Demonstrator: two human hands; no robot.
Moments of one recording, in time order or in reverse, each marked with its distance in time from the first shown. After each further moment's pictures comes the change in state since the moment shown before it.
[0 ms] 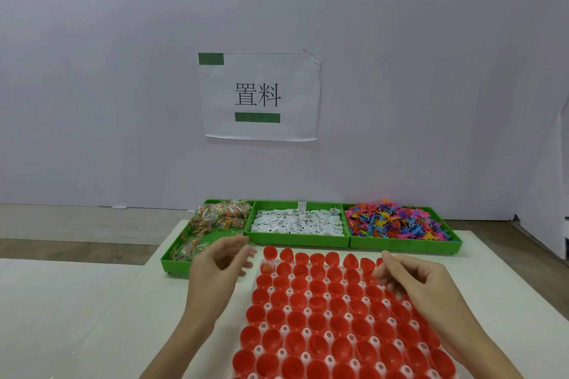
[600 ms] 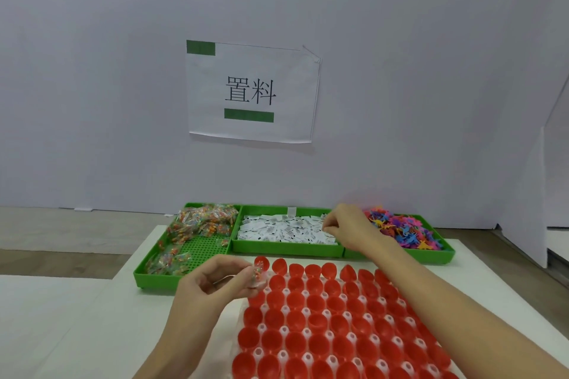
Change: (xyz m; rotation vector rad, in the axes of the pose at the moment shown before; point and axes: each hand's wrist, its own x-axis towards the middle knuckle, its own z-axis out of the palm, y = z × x) left_hand -0.002 -0.012 -0.006 -0.366 -0.259 -0.114; right_hand 0.167 -0.003 0.068 -1.020 -0.212 -0.160
